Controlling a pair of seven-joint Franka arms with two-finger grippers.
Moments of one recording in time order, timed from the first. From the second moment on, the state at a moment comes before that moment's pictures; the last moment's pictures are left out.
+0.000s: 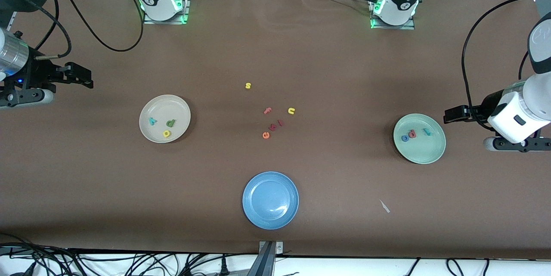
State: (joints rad) left arm 0.15 0.40 -0.23 -1.26 0.04 1.52 -0.09; right arm 0.03 0.15 0.01 -1.50 -0.02 1.56 -0.11
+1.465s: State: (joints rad) left arm 0.15 0.40 -0.23 -1.26 0.04 1.52 -0.09; right arm 0.02 0.17 0.01 -1.50 -0.04 1.56 -0.16
